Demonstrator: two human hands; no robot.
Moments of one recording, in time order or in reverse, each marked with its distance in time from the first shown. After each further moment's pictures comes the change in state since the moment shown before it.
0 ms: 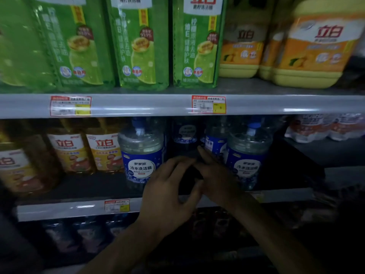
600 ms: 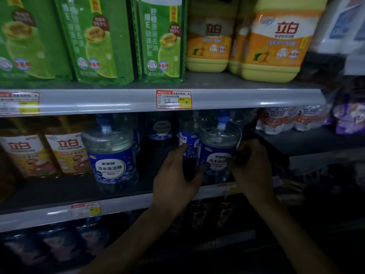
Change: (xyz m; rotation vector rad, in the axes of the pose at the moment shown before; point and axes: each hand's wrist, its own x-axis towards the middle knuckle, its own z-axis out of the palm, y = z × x) left_hand 0.032 0.026 0.081 -0.195 -0.029 -0.172; right_hand -0.064 0.081 -0.060 0.283 0.625 0.463
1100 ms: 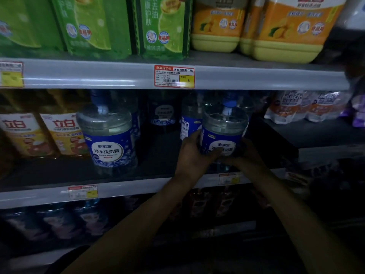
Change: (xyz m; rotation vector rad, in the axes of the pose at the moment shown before) left_hand 0.044 -0.013 0.073 -0.472 -0.065 -0.185; right_hand 0.033 0.053 0.029 0.409 -0.483 0.257
